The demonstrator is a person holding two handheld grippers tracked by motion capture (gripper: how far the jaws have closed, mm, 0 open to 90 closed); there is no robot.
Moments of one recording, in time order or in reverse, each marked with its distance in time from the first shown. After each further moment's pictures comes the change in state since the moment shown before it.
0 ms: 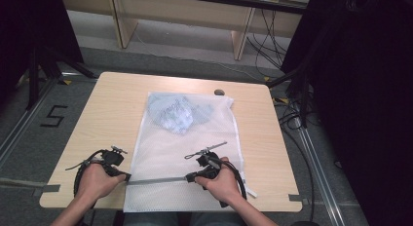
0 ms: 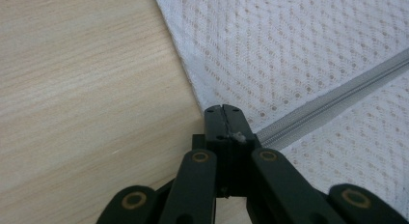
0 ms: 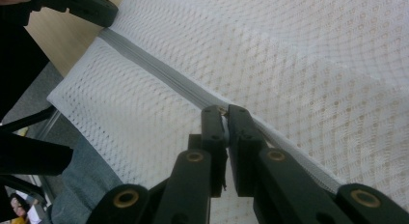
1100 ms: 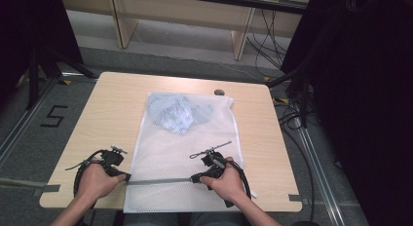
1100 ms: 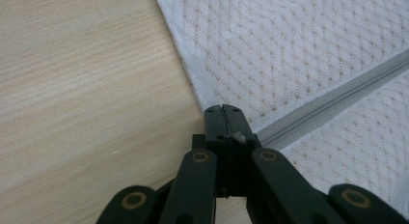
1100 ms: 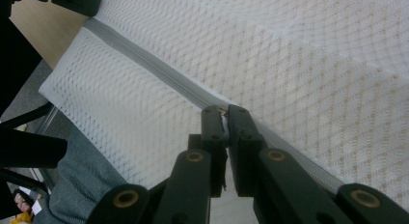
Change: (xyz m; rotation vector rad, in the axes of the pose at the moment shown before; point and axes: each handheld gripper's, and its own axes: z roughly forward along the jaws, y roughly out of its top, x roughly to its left) left arm 0.003 0.001 -0.001 0.004 0.000 0.043; right arm -0.014 -0.003 -0.006 0.021 -0.010 -0.018
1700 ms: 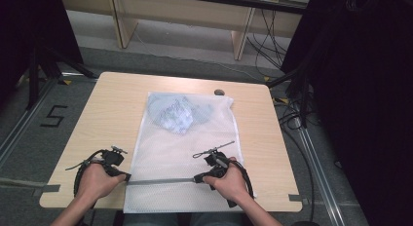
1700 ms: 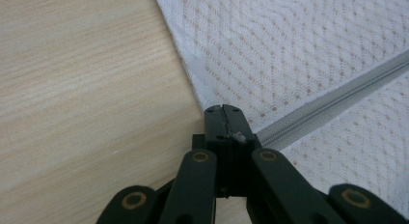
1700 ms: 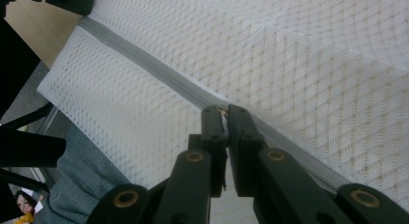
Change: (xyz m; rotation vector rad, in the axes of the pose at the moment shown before) left arm -0.003 -0.001 0.001 -0.004 0.000 -0.044; right arm -0.002 -0.003 -0.007 0.019 -0.009 0.062
